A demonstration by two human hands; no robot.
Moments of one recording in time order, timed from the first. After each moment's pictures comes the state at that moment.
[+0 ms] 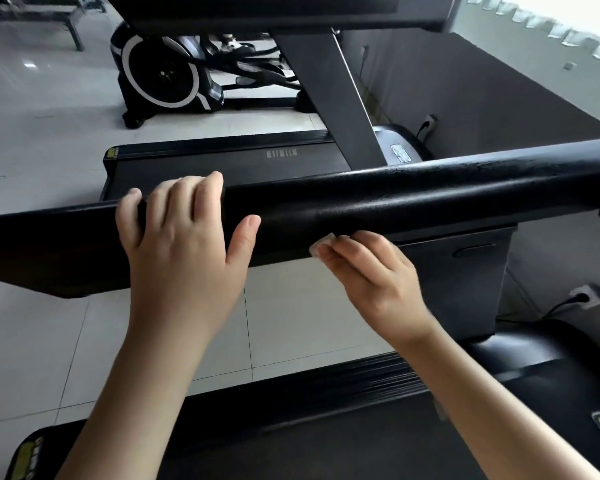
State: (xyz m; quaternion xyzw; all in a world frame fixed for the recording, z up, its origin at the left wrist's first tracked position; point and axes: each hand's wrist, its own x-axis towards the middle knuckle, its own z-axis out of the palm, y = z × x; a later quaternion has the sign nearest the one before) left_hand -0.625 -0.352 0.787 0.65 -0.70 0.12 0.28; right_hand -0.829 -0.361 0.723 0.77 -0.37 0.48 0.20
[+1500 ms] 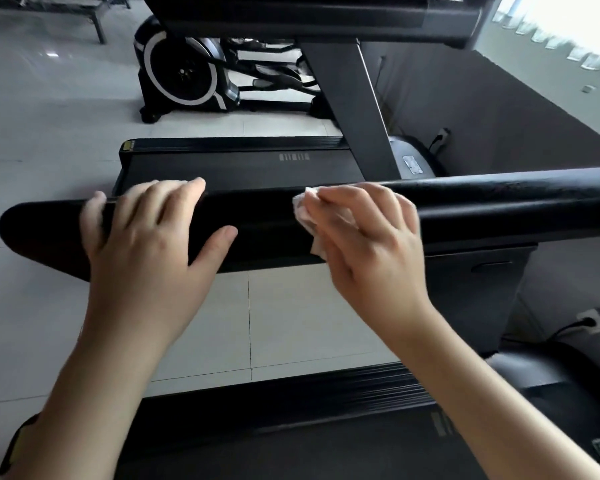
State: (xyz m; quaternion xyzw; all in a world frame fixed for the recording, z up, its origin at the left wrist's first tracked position) left_hand -0.573 -0.344 0.788 0.66 -0.69 0.10 0.27; right_hand -0.783 -0.363 0.783 0.77 -0.42 0.43 0.22
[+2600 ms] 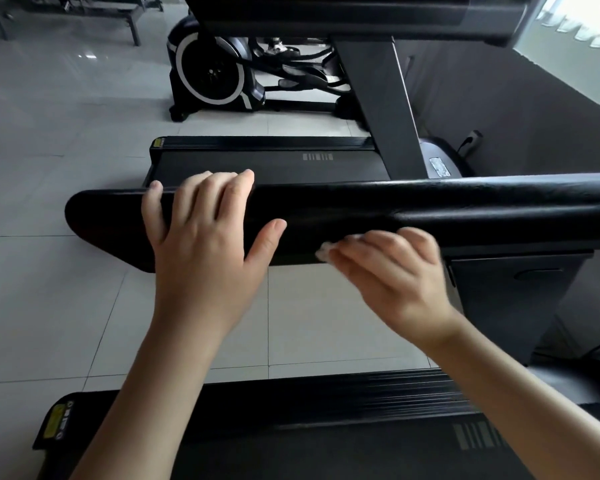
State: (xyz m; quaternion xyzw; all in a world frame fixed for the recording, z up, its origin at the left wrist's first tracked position) left_hand -0.577 -0.344 0.780 0.65 -0.68 0.12 0.31; right_hand -0.786 -0.371 0.750 0.81 -0.26 0.41 0.33
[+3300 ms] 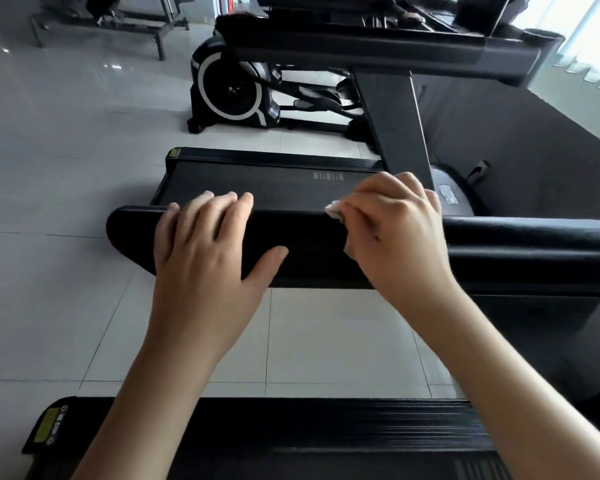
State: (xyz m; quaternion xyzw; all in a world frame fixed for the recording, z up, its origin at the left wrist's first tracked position) left_hand -0.554 -0.340 0.786 0.67 -0.68 0.09 0.29; right_hand -0.735 -0.391 0.813 0.78 -0.47 0.41 0.09
